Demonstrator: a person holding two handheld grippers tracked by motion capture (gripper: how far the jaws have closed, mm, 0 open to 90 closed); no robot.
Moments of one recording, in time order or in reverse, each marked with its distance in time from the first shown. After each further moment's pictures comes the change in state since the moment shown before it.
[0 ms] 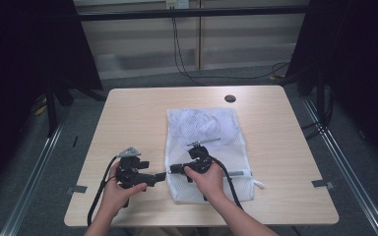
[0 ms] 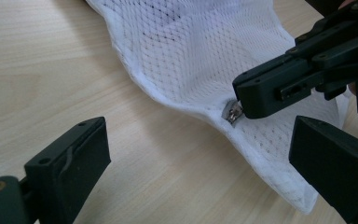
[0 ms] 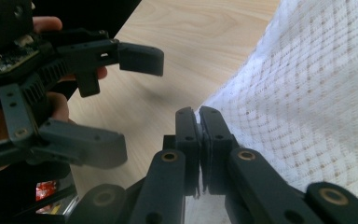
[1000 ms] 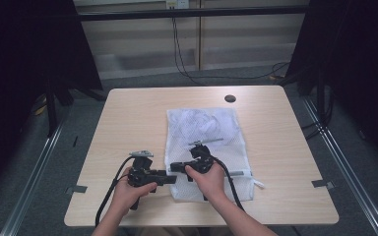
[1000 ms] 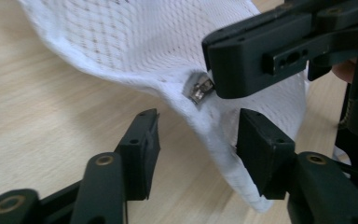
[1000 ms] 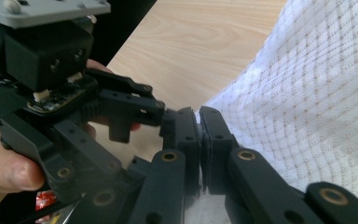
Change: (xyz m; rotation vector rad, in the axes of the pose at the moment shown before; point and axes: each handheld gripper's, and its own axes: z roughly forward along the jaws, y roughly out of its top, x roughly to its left) left arm -0.008 0.000 0.031 0.109 -0.173 -0.071; right arm 0.004 0.000 -0.006 -0.045 0.004 0.000
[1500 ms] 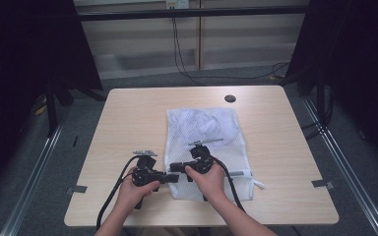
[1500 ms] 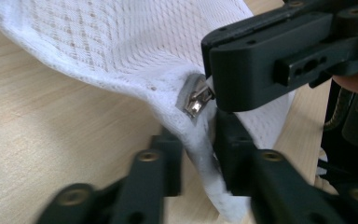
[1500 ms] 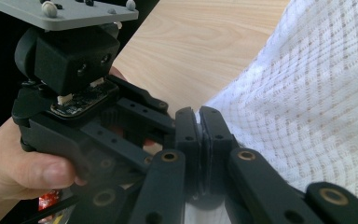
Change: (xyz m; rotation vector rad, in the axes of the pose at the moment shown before) left arm 0.003 0.002 0.009 0.015 -0.051 -0.008; right arm 0.001 0.000 -0.001 0.001 0.010 0.004
